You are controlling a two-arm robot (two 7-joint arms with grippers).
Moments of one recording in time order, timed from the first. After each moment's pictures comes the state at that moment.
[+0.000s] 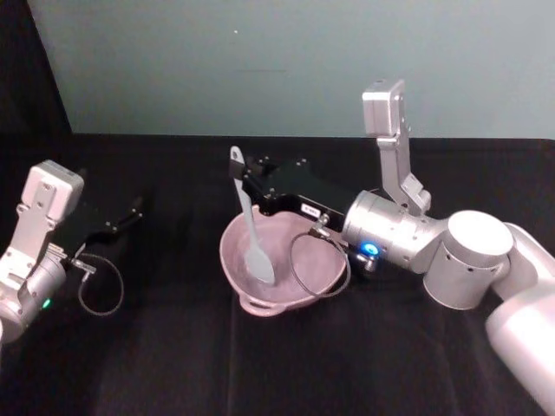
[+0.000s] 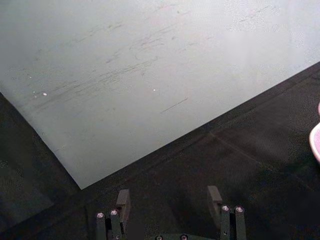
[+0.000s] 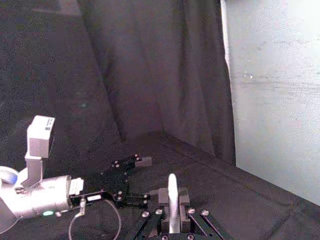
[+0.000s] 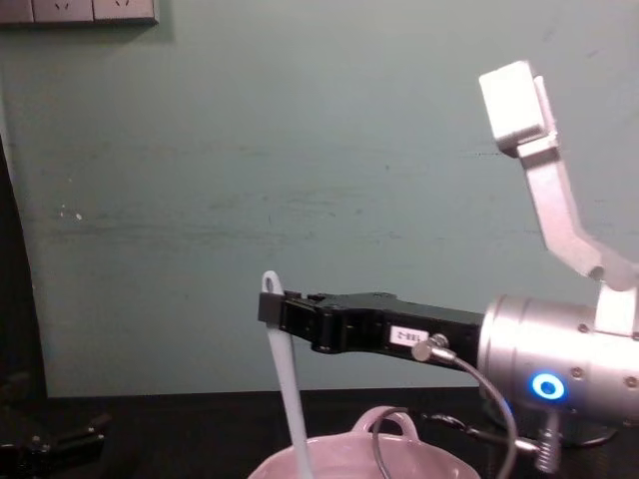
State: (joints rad) left arm -0.20 0.60 0.45 -1.41 -0.25 -0.12 0.03; right arm 0.48 0.29 -0.57 -1.32 0.57 0.04 0.58
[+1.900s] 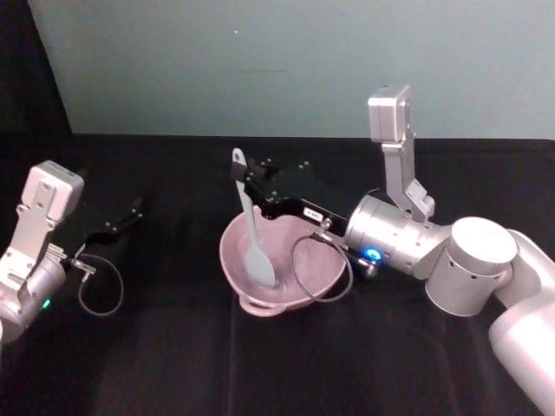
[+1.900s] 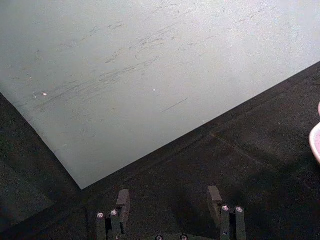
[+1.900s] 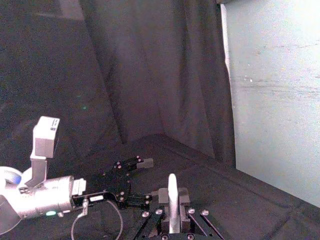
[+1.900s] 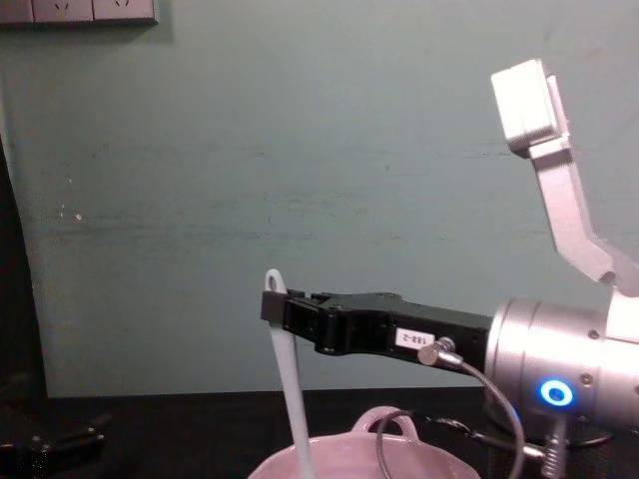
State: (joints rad) left arm -0.20 0.60 0.45 -1.41 -0.25 -0.12 0.03; right arm 0.46 0.29 -0.56 -1.33 0.56 0.02 0.58
